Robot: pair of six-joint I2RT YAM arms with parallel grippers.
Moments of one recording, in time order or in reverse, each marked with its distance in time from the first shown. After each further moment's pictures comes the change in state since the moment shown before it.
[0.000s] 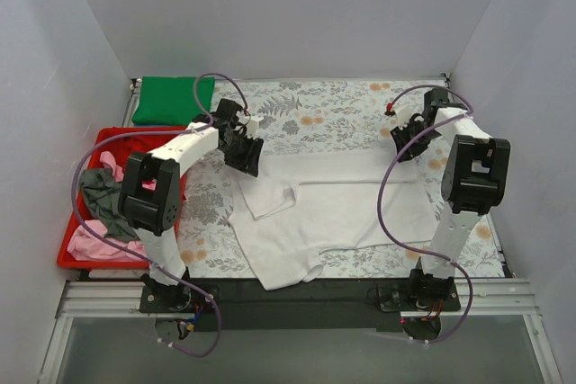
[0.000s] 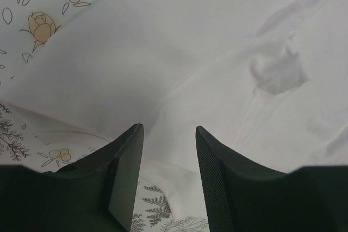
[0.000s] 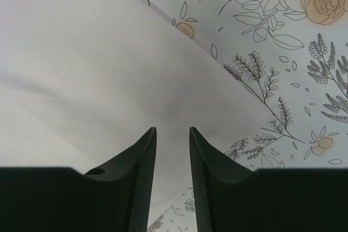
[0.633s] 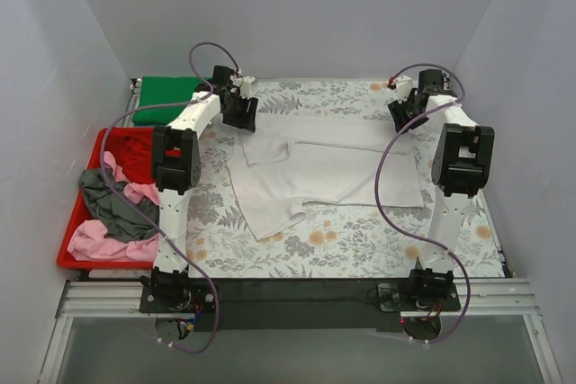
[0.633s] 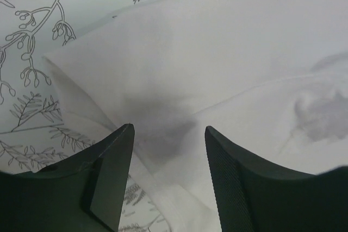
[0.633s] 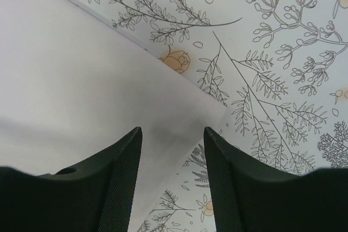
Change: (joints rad) left arm 0.131 0.582 0.720 -0.008 -0.065 0.030; right arm 0.031 0.250 0.291 0.244 0.190 0.206
